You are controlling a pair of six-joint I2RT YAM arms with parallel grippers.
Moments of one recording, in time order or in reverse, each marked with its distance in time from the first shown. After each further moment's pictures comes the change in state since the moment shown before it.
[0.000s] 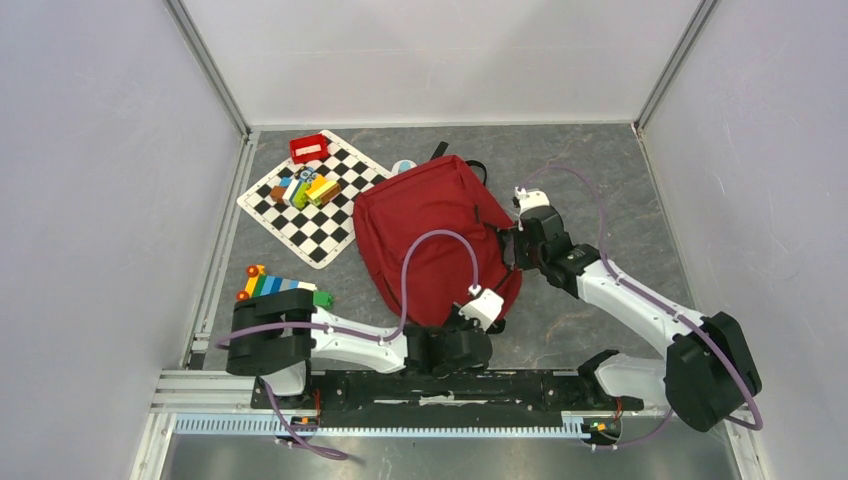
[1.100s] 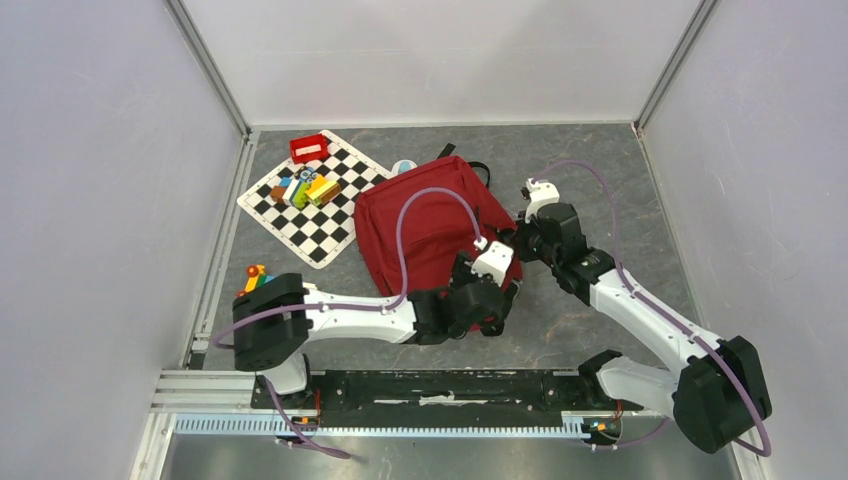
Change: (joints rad) left arm 0.140 -0.015 0.183 0.008 0.092 0.028; right arm -0.051 -0.091 -0.023 0.123 -0.135 -0.003
